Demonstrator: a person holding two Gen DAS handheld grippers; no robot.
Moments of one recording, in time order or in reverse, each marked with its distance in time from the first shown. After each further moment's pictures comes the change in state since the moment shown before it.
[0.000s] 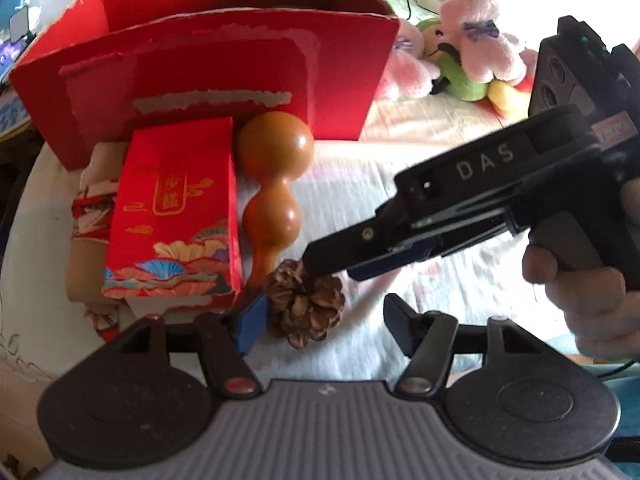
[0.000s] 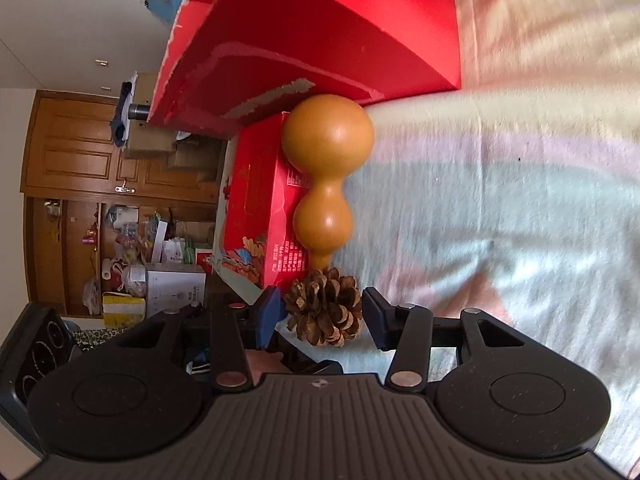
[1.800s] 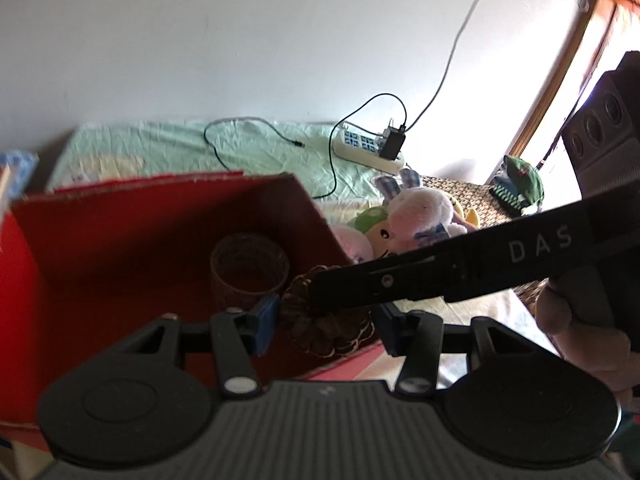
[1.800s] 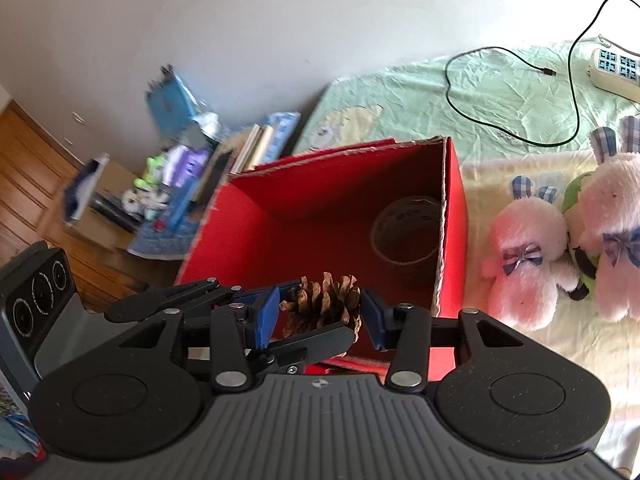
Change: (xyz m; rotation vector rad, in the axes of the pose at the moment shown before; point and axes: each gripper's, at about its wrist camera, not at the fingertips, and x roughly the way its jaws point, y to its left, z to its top) left arm -0.019 0.065 0.163 0.165 -0.304 -0.347; right arm -0.052 0.124 0.090 -0.230 -0.450 -0.339
